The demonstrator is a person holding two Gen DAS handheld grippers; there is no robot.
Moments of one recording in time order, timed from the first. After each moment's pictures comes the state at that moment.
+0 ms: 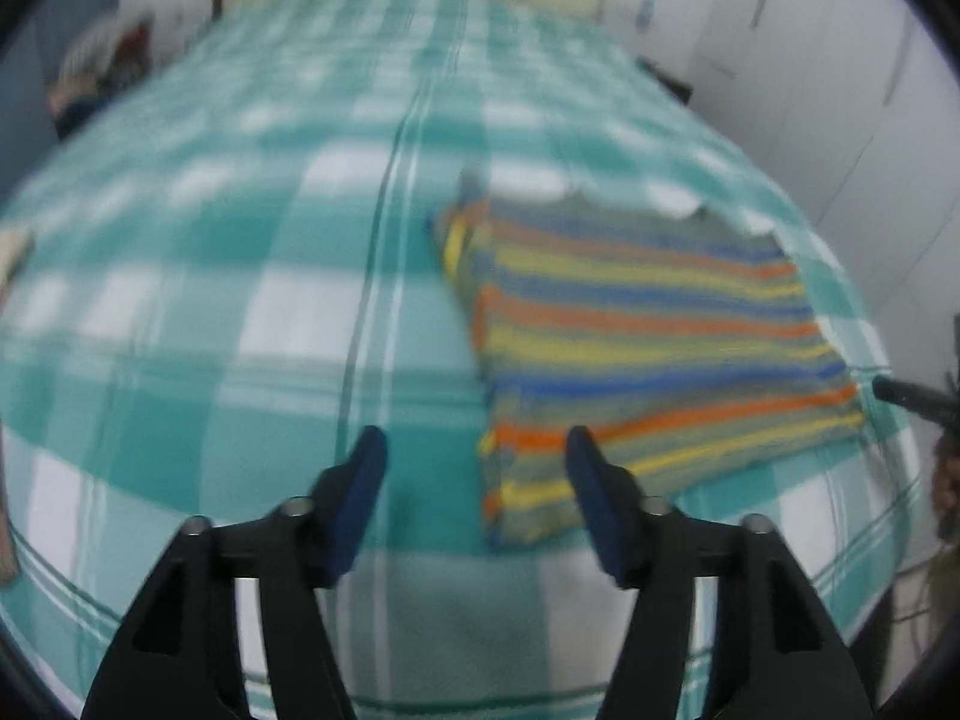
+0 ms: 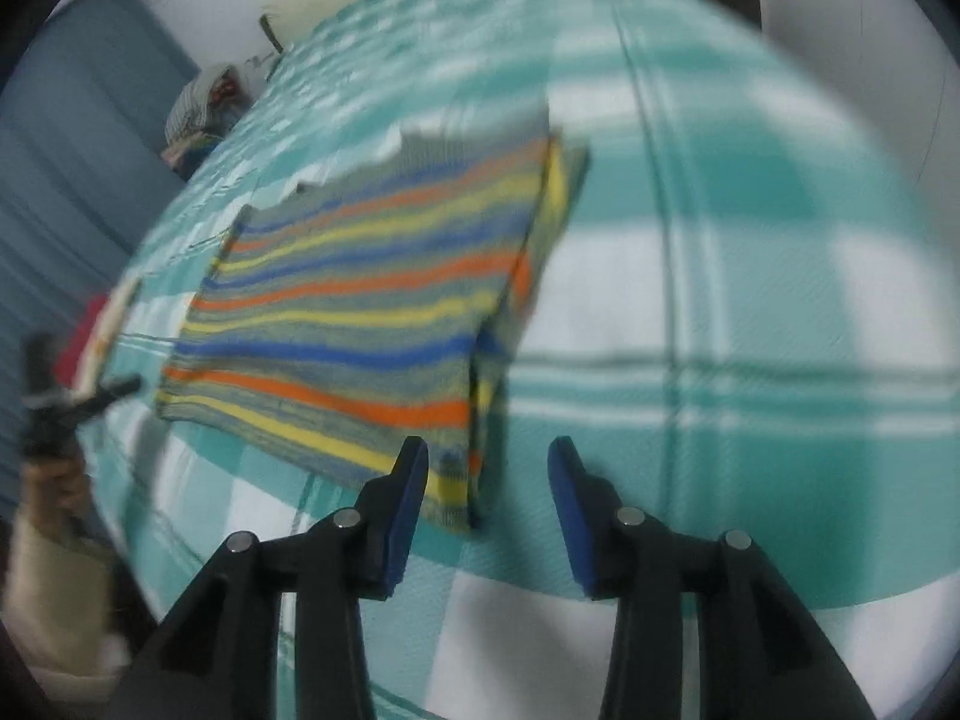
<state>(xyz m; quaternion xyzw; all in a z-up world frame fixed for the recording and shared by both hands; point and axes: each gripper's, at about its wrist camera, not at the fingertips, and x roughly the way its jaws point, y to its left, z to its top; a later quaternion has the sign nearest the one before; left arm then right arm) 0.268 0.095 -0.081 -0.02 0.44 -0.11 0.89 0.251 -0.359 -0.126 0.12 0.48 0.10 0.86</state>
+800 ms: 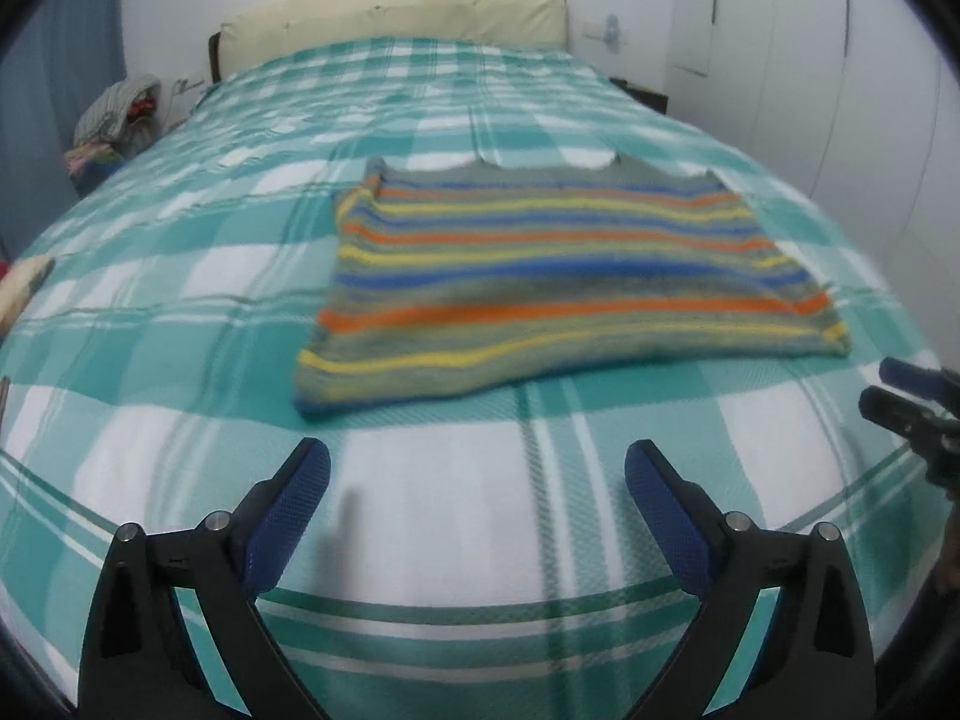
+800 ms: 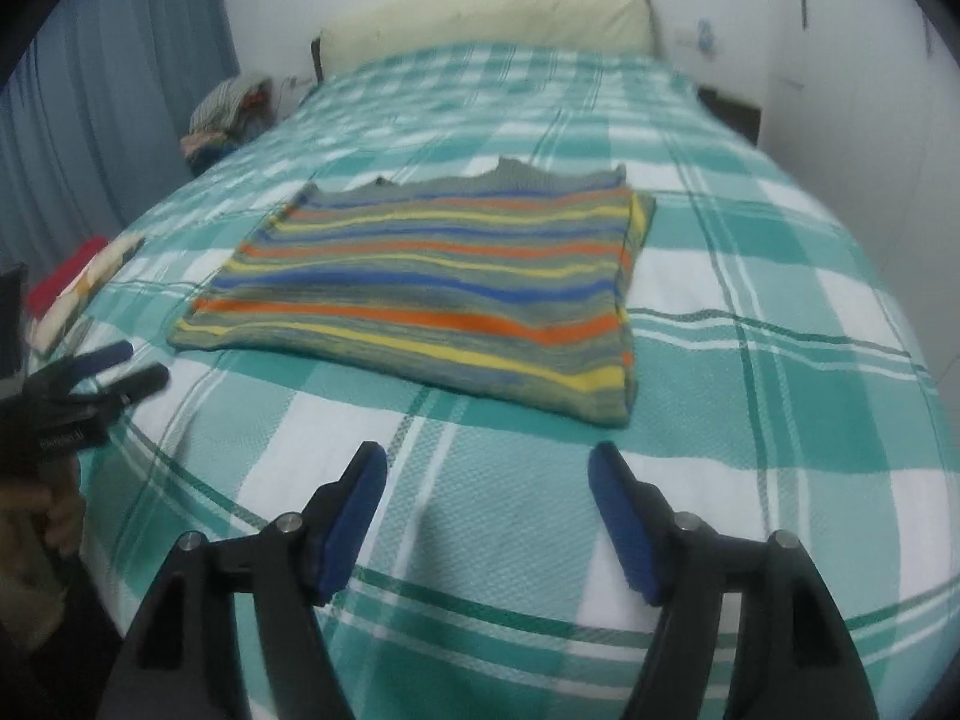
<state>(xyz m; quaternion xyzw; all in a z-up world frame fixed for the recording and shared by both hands) 0.183 0.010 -0.136 0.03 0.38 -0.08 0.92 0.162 -0.256 -0.135 0.04 0.38 0.06 0.92</state>
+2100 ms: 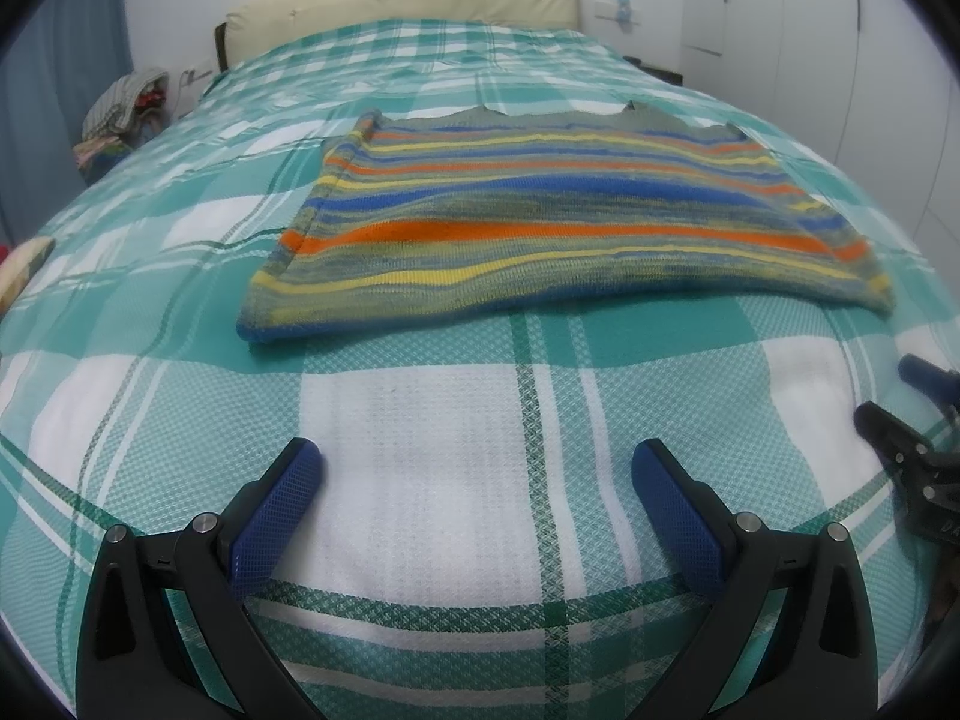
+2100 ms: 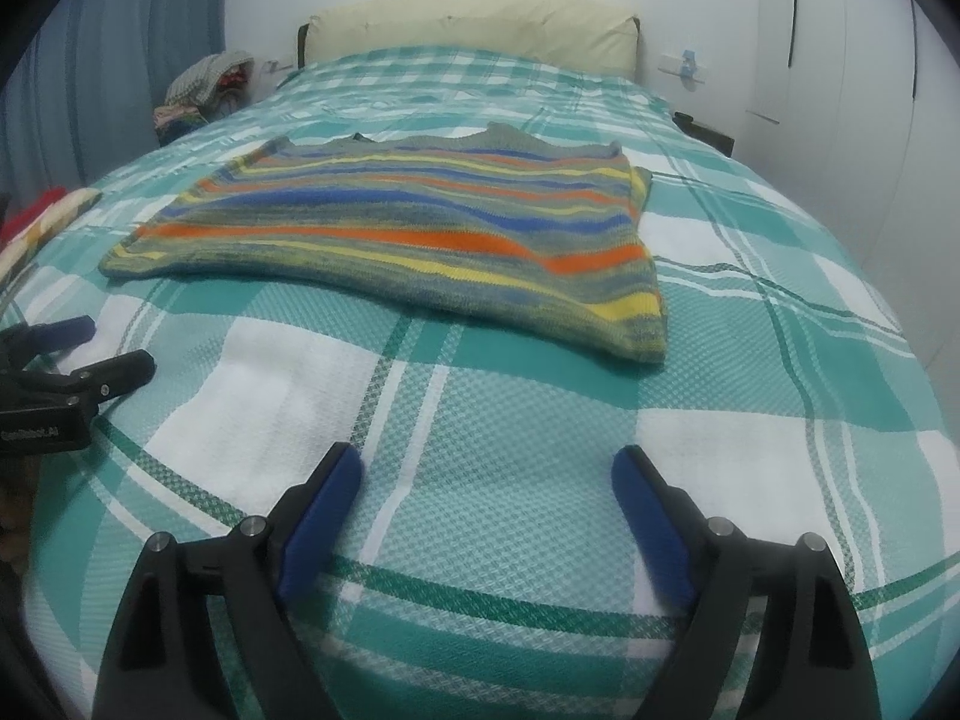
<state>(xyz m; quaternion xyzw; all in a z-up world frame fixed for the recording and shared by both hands) 0.183 0.000 -0.172 0.04 0.39 -0.06 0.92 0.162 -0.223 -0.190 -0.02 0.37 0.01 0.93</state>
